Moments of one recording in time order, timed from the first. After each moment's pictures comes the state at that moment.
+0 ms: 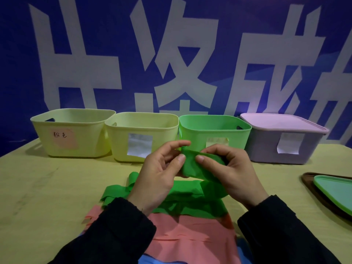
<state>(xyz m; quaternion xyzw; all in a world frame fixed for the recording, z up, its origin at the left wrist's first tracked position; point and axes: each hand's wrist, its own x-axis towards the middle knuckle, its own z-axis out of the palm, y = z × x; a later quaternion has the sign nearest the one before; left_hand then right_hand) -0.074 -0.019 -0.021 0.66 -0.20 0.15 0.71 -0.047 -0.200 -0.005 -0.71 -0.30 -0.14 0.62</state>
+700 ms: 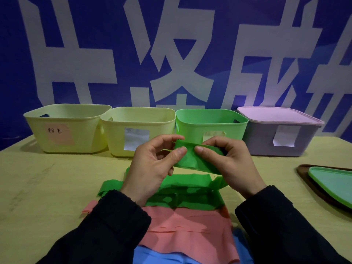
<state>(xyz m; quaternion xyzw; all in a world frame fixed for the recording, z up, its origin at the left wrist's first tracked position) -0.073 -0.014 -0.017 0.68 -0.17 0.19 0.69 -0.043 -0.206 -0.004 -0.73 -0.28 -0.15 0.60</state>
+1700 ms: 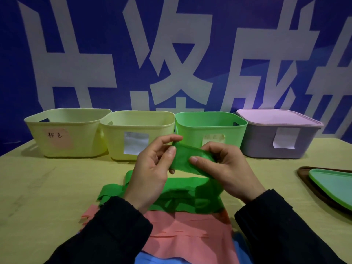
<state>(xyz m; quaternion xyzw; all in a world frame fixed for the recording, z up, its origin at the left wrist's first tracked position) -0.076 -0.018 -0.020 0.68 -0.19 0.21 0.67 -0.038 -0.204 -0.012 -0.71 -0.32 -0.08 0.62</state>
